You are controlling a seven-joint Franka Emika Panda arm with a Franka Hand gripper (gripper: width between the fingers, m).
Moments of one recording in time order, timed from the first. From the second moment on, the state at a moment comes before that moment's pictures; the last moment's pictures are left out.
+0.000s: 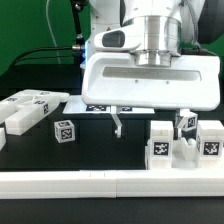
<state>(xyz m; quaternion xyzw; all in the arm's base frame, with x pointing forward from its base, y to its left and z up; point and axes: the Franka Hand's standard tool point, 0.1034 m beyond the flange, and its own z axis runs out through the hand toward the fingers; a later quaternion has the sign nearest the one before) 0.624 0.029 0.054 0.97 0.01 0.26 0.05</state>
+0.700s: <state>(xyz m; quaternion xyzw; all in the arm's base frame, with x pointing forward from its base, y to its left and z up) 0.625 0.042 0.013 0.97 0.01 0.26 0.03</state>
